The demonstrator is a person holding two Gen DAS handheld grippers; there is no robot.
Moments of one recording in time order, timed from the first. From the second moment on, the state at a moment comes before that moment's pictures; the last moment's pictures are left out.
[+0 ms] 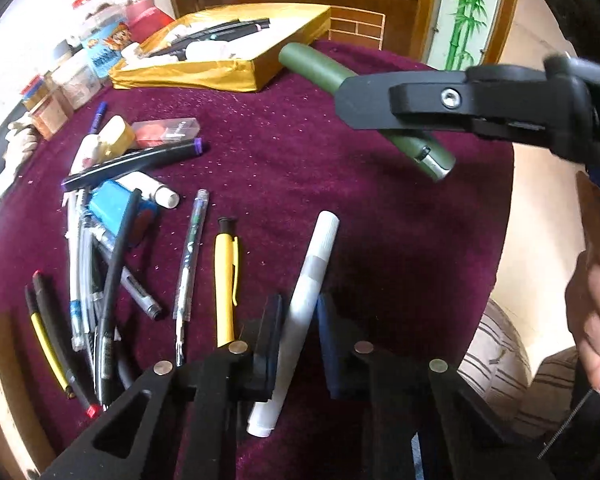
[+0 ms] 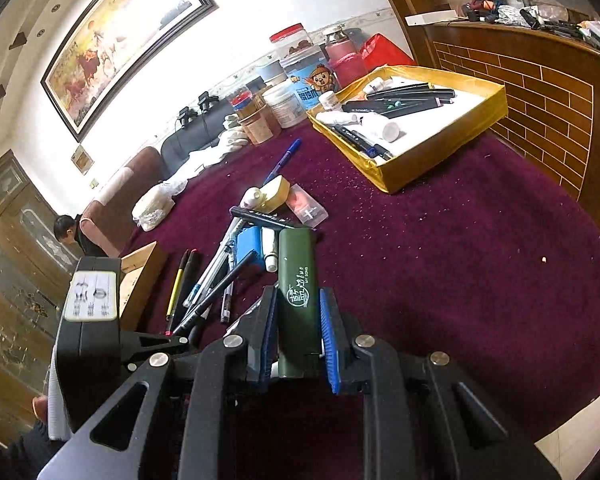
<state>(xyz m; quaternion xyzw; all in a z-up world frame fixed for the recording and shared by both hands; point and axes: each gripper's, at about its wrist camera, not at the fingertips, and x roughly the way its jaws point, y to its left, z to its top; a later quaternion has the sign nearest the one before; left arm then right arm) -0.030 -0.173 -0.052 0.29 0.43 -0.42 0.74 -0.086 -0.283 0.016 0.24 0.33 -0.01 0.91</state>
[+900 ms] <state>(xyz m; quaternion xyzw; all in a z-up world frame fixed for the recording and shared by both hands) 0.009 0.150 0.036 -0.17 0.38 -0.27 0.87 -0.042 -0.098 0.044 0.19 0.35 0.20 0.90</state>
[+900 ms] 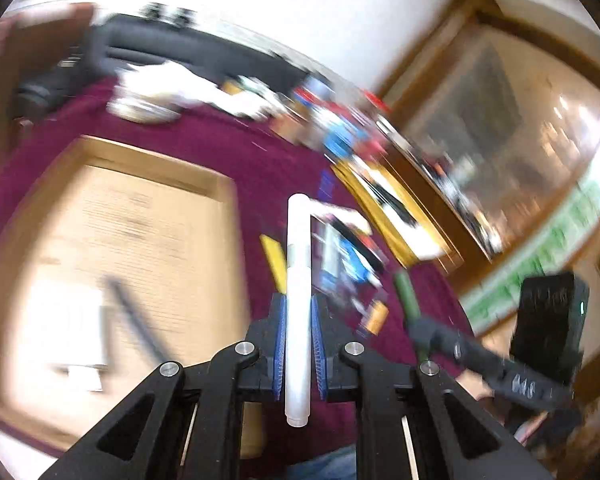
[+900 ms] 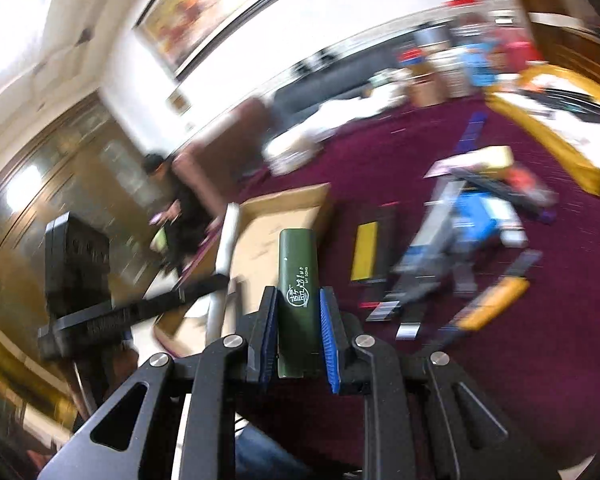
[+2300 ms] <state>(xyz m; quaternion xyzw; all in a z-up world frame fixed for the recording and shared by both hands) 0.061 0.194 0.004 -0.11 0.44 -0.13 0.88 0.003 0.012 0.008 0.12 0.37 0.27 0.88</state>
